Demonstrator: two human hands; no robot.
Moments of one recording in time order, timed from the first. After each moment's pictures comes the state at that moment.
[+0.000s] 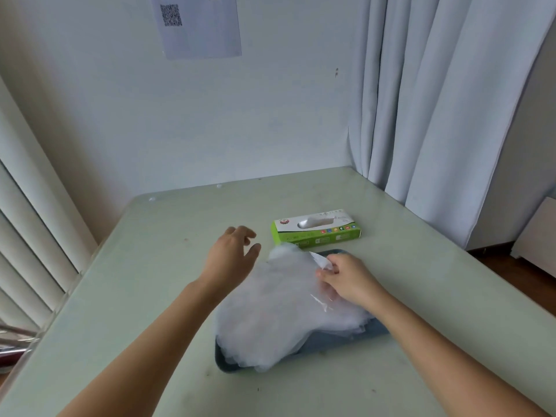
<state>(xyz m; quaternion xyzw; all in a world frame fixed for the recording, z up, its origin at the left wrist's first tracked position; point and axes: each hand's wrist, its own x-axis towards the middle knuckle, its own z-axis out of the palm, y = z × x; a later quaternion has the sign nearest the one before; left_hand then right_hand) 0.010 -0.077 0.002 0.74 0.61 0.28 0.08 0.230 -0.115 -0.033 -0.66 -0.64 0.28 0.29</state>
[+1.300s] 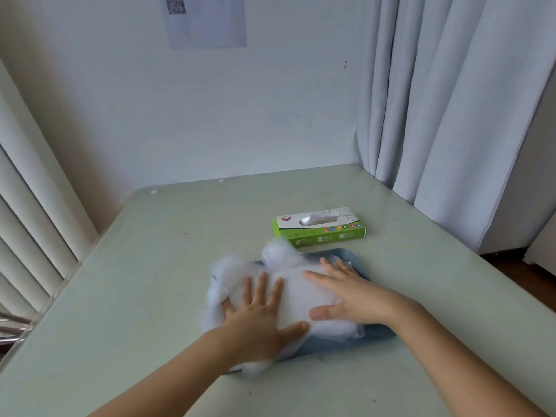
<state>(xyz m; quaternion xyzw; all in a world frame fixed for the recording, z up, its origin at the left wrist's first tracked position) 0.042 -0.143 -0.047 0.78 0.60 -0.10 0.15 0.247 -0.123 -0.038 -0.57 -0.79 0.23 0.01</state>
